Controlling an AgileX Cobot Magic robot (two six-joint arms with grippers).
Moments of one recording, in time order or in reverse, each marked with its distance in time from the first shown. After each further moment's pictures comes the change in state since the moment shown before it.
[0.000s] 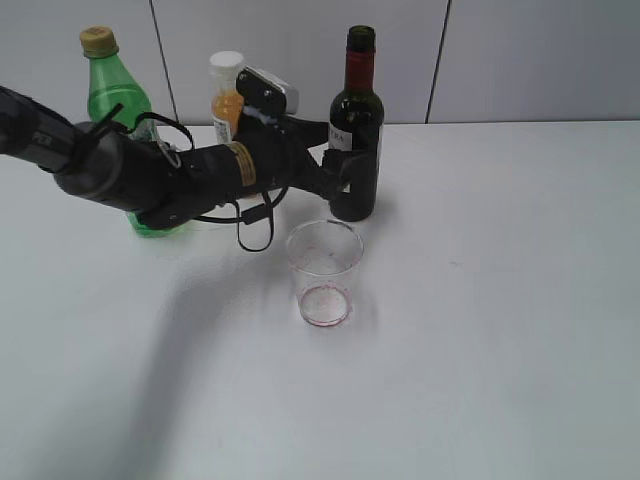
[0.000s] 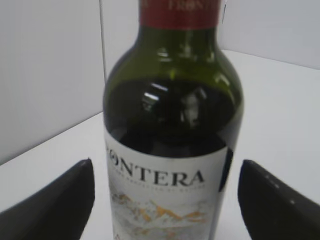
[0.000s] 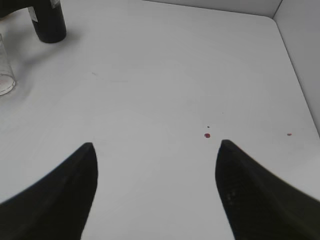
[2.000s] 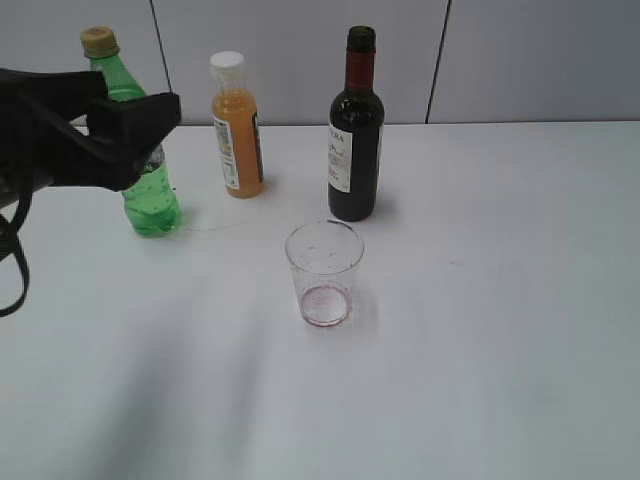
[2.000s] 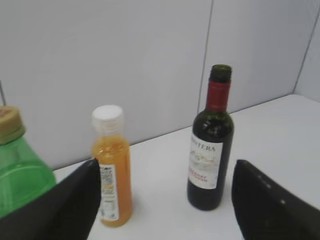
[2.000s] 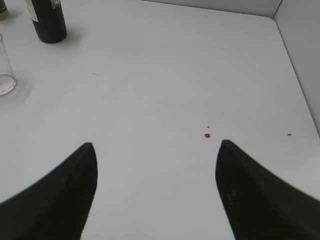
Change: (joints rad) left arm -0.027 -1.042 0.890 -0.623 0.196 0.398; right arm 0.000 0.000 0.000 0.000 0.000 0.000
